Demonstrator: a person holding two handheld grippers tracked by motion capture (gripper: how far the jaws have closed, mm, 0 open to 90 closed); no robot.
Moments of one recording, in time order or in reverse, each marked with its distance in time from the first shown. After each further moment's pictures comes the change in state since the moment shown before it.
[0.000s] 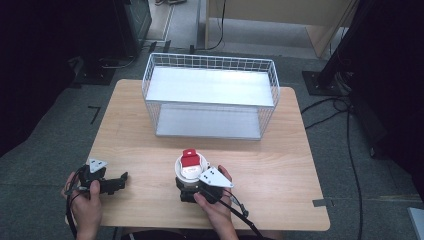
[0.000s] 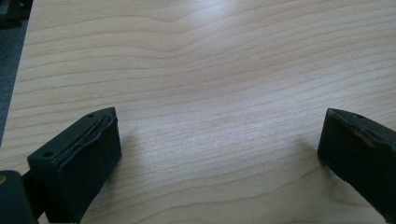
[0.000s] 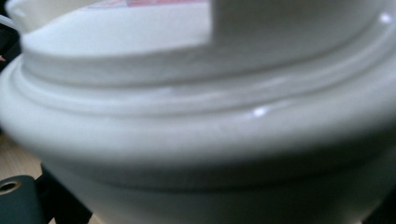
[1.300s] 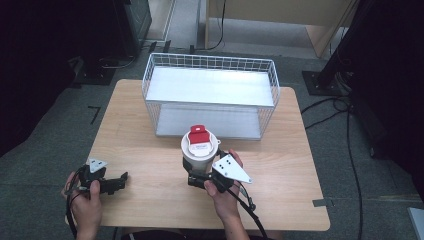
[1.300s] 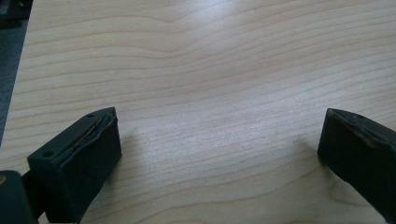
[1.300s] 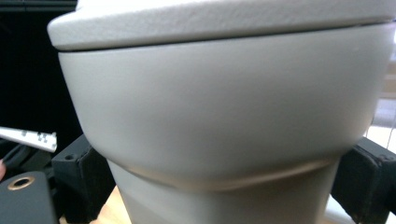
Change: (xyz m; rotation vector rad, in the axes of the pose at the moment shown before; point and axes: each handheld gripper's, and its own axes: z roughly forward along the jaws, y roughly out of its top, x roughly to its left) left arm 0.000 0.000 0.000 0.000 0.000 0.001; right arm -0.011 0.063 -0.029 -0.279 -0.018 -0.019
